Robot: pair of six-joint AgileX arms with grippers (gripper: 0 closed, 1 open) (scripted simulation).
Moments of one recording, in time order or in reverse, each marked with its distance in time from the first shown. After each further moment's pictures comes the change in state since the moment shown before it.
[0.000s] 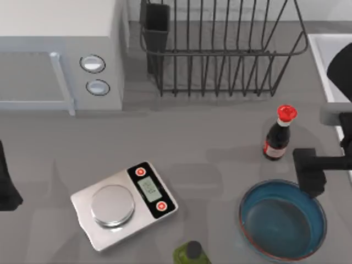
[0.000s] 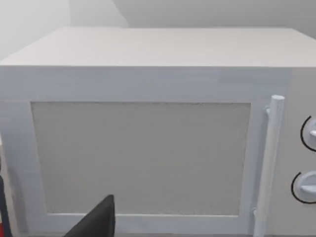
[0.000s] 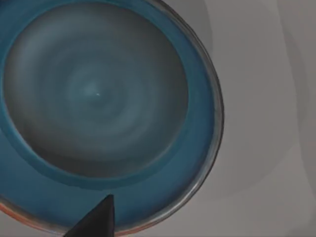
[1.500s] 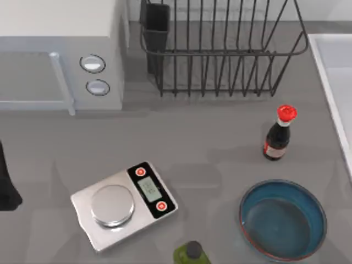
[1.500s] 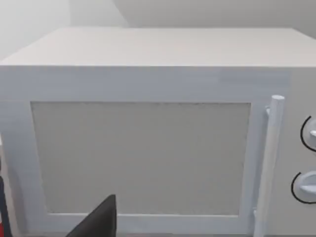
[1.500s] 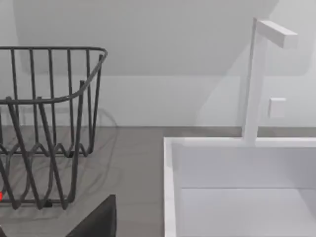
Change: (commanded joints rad) left arm 0.000 0.000 0.000 0.000 0.000 0.000; right arm -0.428 -1.465 -1.088 1.181 0.000 -0.436
